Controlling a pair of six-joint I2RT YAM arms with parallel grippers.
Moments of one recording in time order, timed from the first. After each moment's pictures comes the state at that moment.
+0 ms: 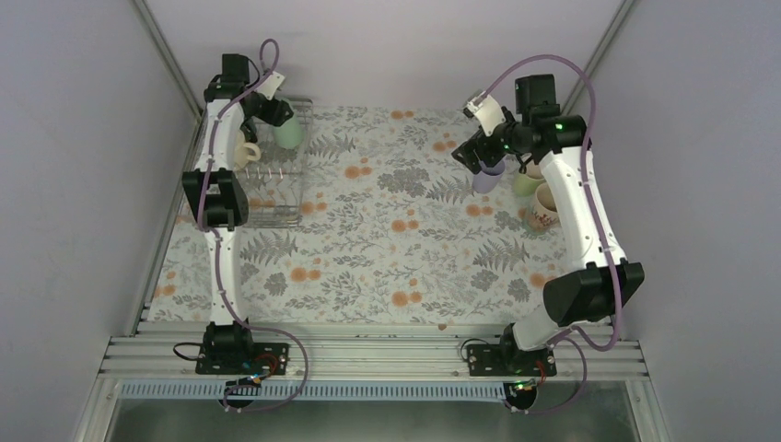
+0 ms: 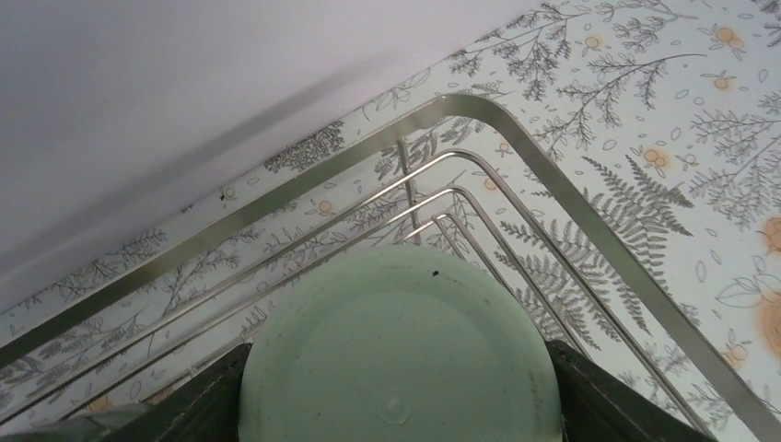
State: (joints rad) left arm 0.06 2.56 2.63 -0.94 0.40 0.47; right arm 0.16 1.57 1.77 -1.06 -0.35 -0.56
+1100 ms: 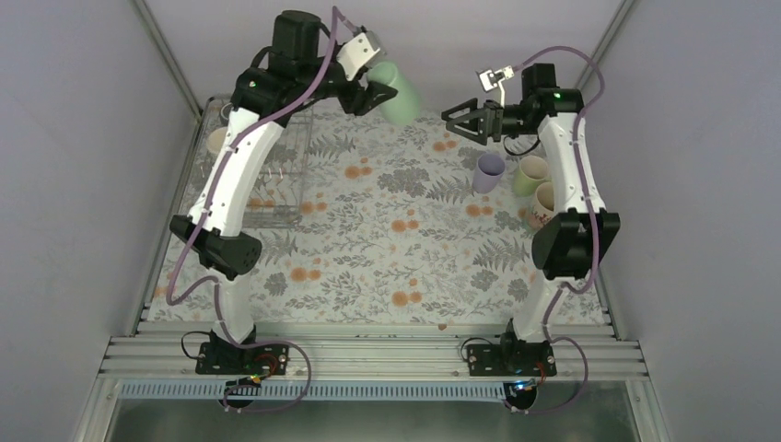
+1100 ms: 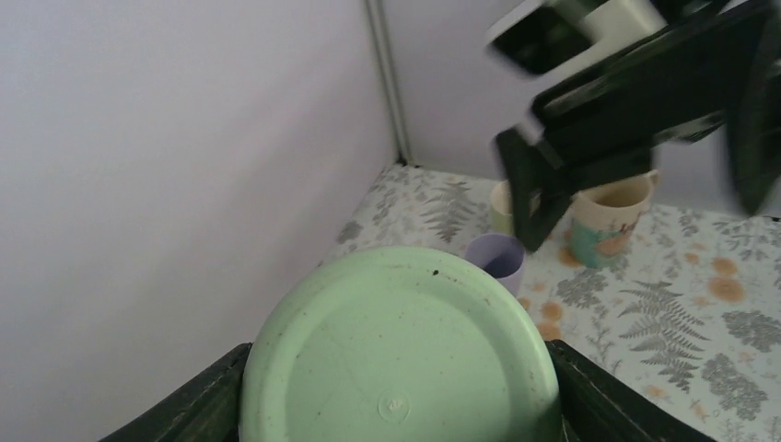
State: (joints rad) left arm -0.44 1.95 2.49 -0.93 0.56 0.40; right arm 0.03 1.87 2.06 -1.28 -1.49 -0.52
